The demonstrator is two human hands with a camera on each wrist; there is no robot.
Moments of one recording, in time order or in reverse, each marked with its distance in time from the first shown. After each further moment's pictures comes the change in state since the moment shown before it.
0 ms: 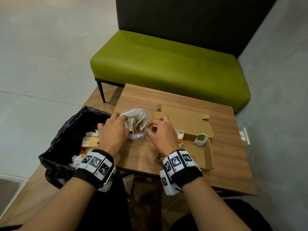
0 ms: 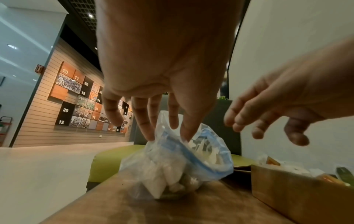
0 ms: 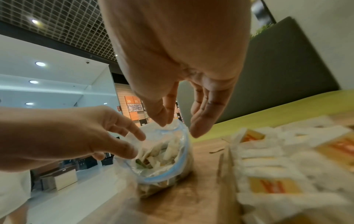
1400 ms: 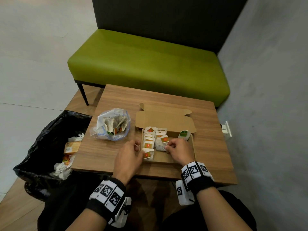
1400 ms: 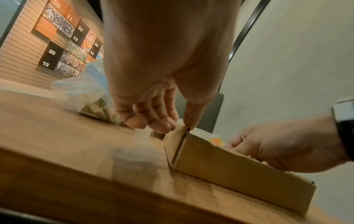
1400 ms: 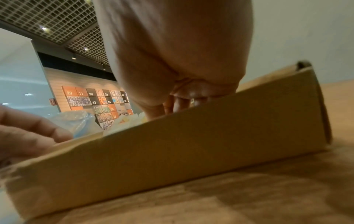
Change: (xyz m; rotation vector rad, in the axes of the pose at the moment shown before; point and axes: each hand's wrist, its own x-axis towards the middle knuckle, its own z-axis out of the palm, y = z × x) left_hand -0.064 0.072 0.055 -0.526 -0.201 -0.041; right_hand -0.028 0.139 -0.016 0.013 -0.086 0.338
